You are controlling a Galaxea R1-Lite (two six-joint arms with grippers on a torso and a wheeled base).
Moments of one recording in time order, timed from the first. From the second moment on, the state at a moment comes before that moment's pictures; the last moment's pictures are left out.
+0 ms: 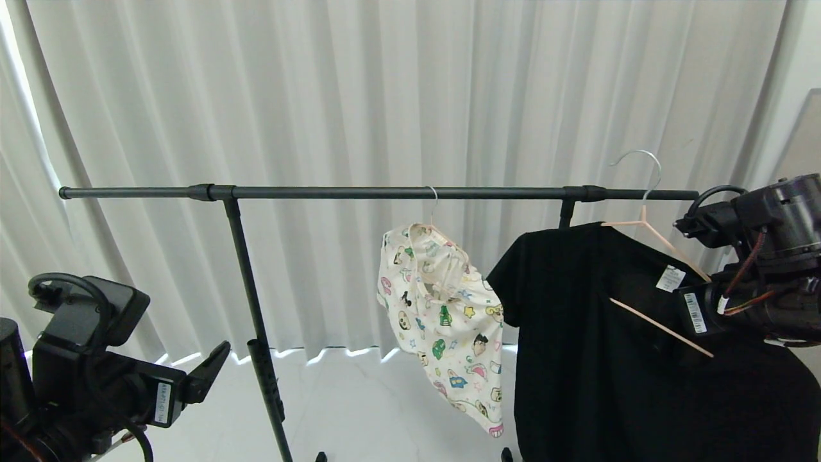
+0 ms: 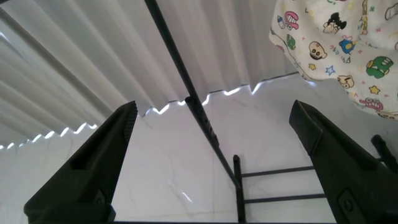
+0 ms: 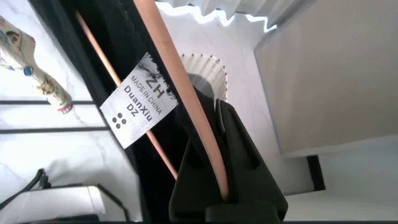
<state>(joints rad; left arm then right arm) -0.28 1.17 -0.27 -0.56 0.33 0.27 0.42 1.48 -0.95 0.18 -0.45 0.09</state>
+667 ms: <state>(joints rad) -0.28 1.17 -0.26 -0.56 0.33 0.30 0.47 1.52 -0.96 0.17 -0.45 0.09</state>
